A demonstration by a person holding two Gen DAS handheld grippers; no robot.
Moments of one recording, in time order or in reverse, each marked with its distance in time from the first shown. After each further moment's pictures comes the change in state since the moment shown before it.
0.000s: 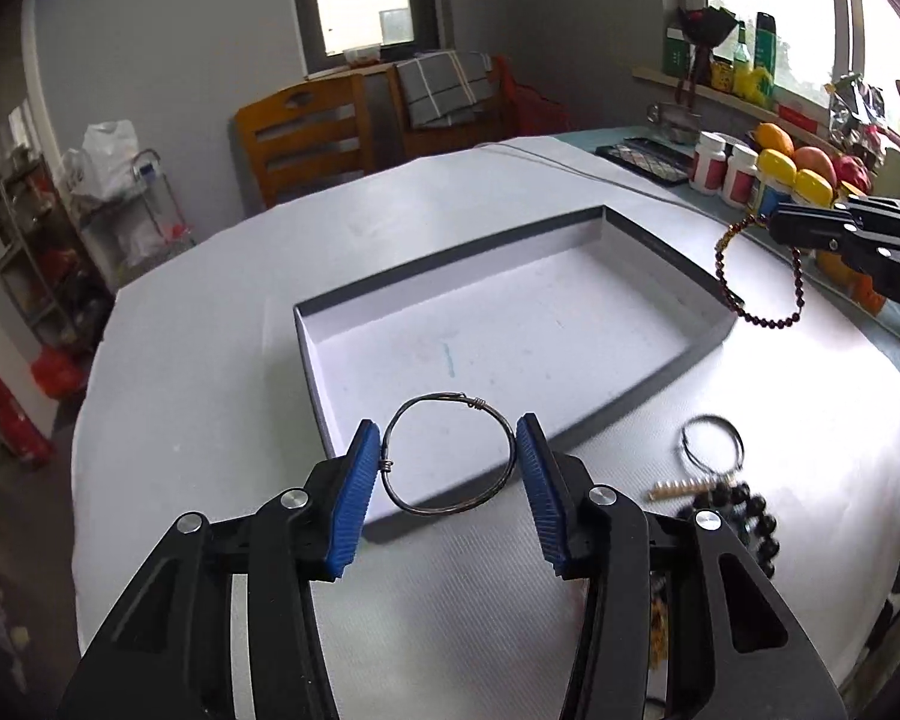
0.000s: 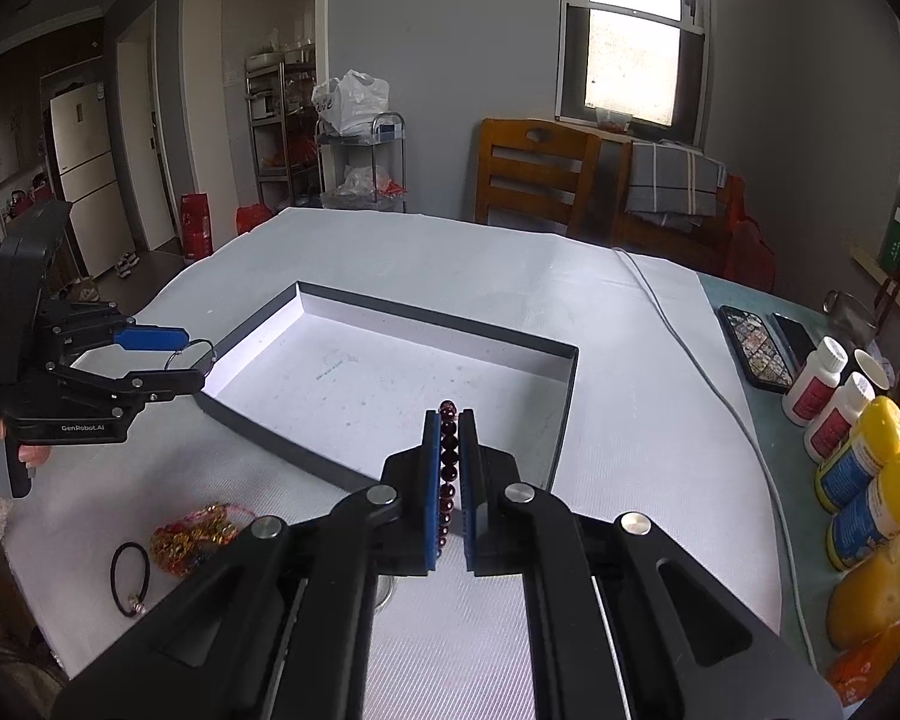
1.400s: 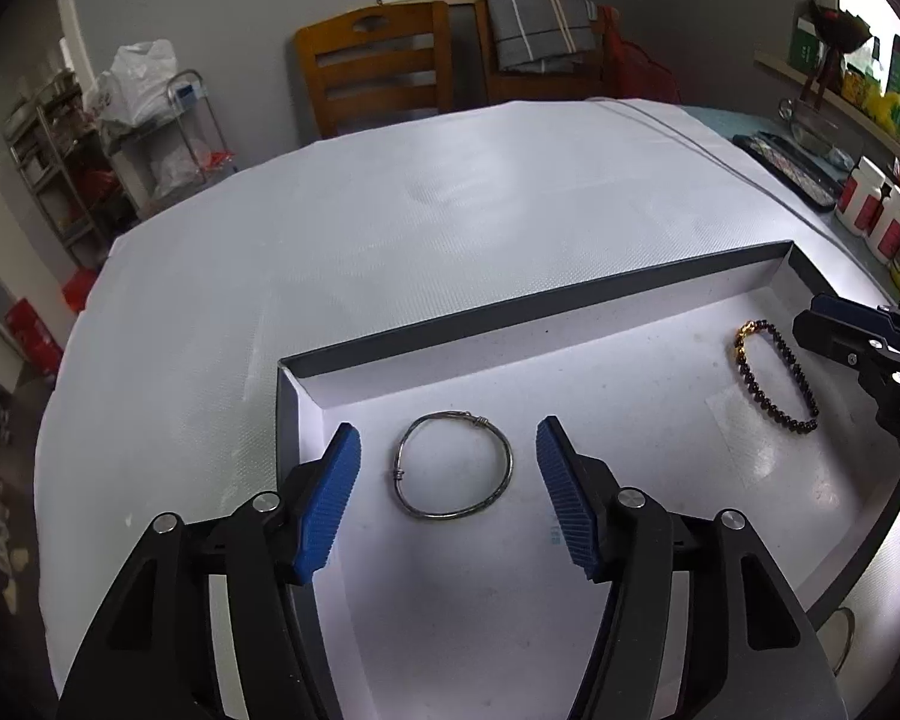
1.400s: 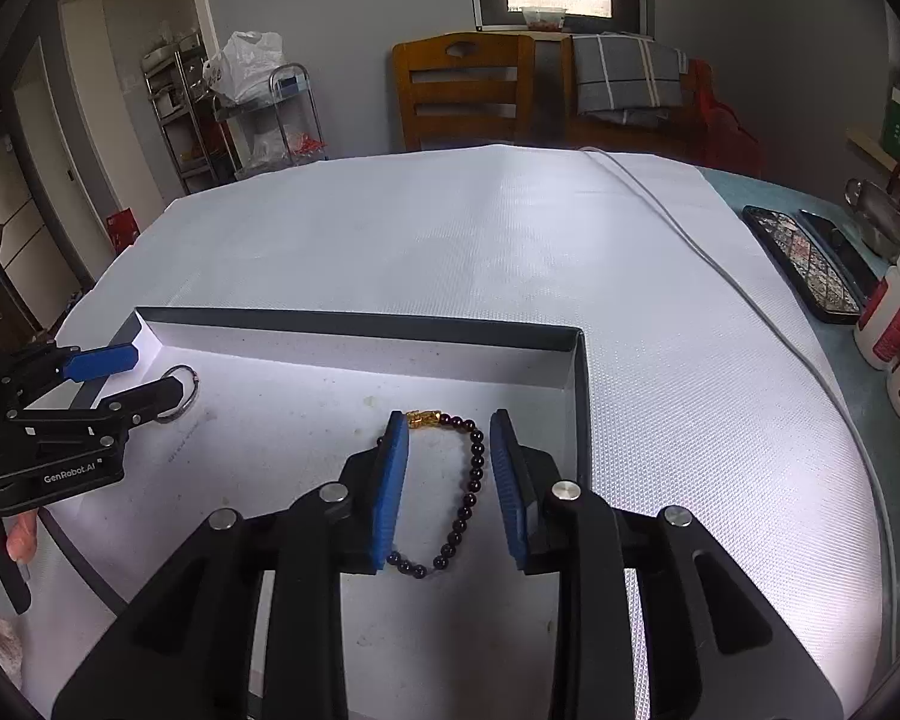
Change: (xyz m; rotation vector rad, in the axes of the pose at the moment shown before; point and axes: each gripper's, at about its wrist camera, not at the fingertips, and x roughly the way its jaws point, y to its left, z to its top) left arm 0.118 0.031 0.049 -0.167 0.139 0.111; right arm 0.146 -0.048 0.018 0.222 0.146 -0.062
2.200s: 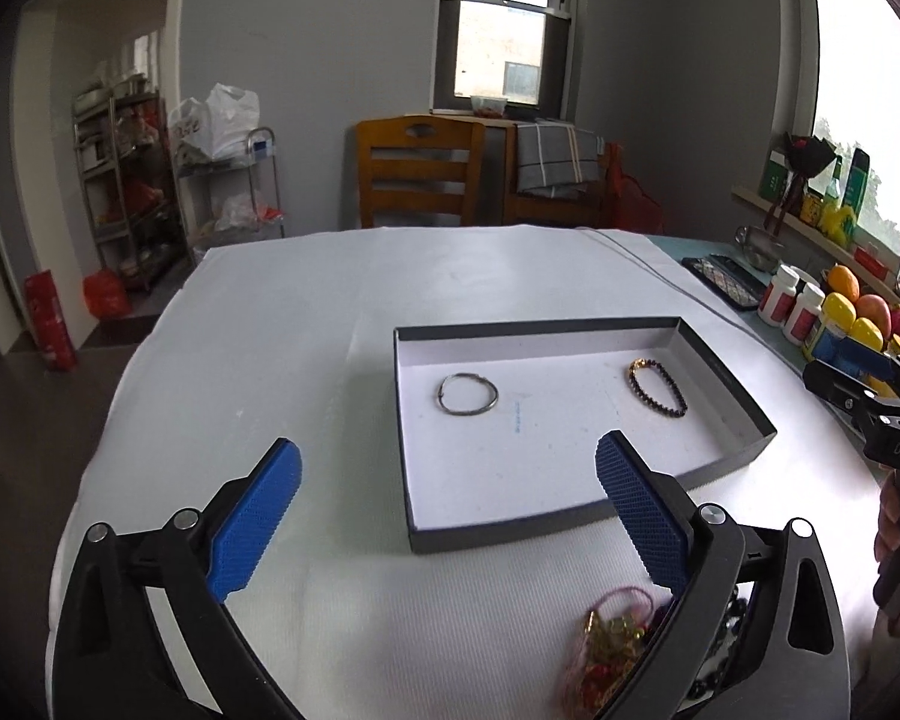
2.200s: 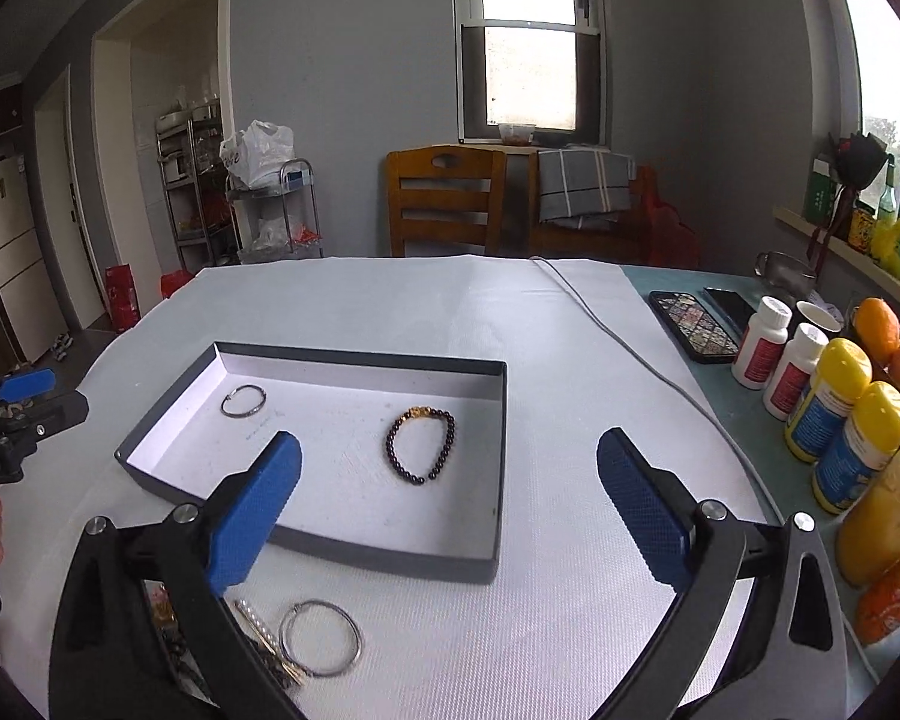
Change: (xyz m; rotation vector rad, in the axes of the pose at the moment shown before) left arm -0.146 0.020 -0.089 -0.149 -0.262 -0.032; right arm -0.136 0.013 -0.056 -0.045 -0.251 -0.086
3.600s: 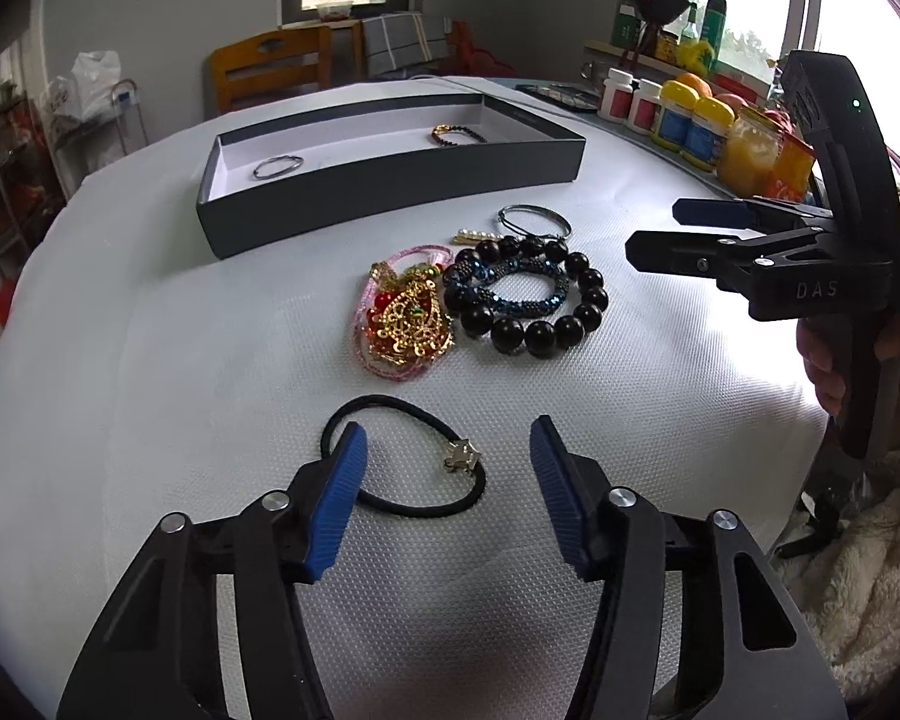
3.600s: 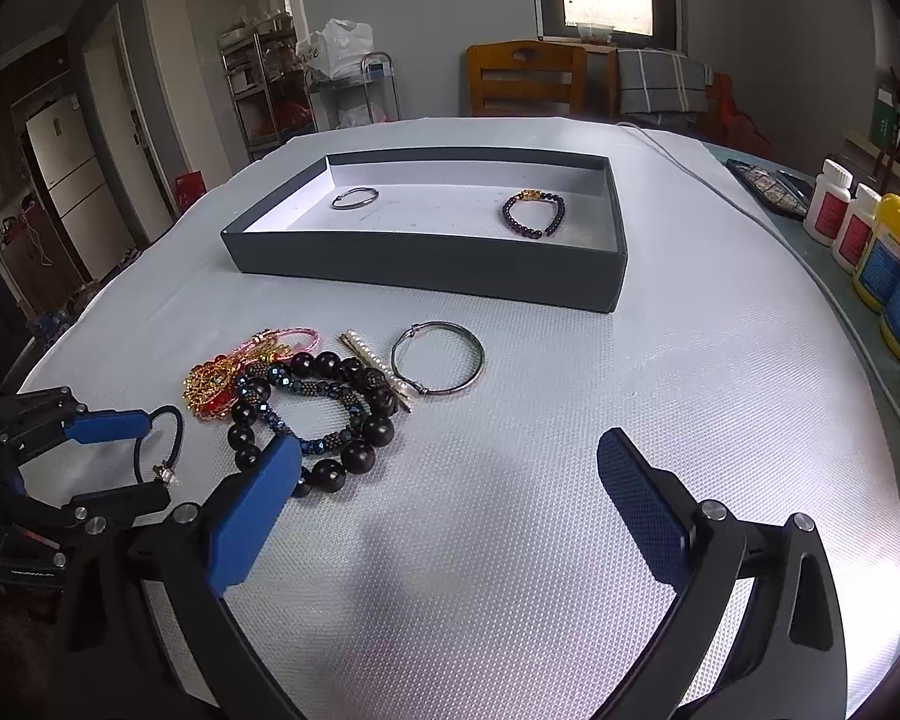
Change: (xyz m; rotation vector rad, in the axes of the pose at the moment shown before) left arm -0.039 -0.063 -0.145 0.218 0.225 -0.243; right arm -0.033 0.036 -0.108 -0.039 0.239 0.197
